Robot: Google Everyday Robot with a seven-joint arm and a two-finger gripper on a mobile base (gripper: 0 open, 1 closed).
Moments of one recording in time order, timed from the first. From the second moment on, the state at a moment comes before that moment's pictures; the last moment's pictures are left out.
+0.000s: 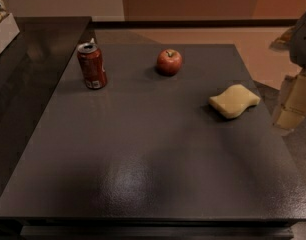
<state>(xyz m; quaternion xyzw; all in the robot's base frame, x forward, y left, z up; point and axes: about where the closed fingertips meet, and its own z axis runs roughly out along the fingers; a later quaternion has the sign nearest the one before) 0.438 -0.217 0.976 -0.60 0.78 -0.03 0.16</state>
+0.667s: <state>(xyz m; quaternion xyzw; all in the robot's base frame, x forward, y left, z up) 0.456 -0.209 0.966 -0.62 0.77 -0.02 0.16</state>
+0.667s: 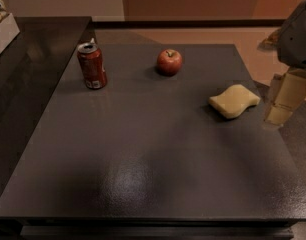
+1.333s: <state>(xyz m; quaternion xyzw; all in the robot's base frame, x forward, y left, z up) 0.515 -0.192 0.931 -0.66 0.74 0.00 0.14</state>
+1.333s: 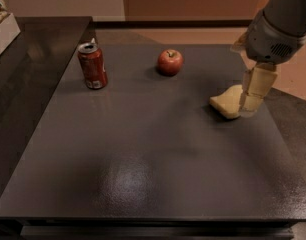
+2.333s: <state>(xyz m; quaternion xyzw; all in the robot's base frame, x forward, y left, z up) 0.564 -0.205 0.886 -0.70 0.71 -0.01 0.10</state>
